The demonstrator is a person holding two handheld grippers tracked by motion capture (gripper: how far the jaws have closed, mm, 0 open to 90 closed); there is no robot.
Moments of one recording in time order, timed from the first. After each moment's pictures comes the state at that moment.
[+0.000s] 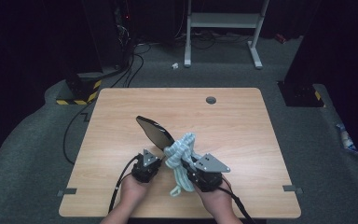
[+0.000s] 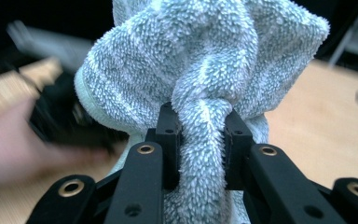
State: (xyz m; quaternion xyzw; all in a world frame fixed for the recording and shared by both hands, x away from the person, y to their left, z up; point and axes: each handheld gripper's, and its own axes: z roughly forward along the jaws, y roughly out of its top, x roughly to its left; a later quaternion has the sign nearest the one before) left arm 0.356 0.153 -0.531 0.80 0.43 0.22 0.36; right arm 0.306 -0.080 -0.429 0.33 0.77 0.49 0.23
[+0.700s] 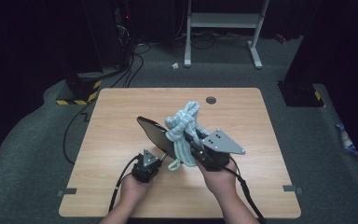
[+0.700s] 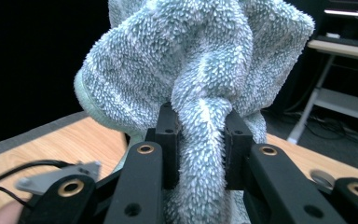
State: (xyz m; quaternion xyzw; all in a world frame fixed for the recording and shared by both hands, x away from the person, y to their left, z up) left arm 0.356 0.153 -0.531 0.80 0.42 0.22 0.36; right arm 0.324 -0.088 -0.351 0.31 0.71 0.55 0.29
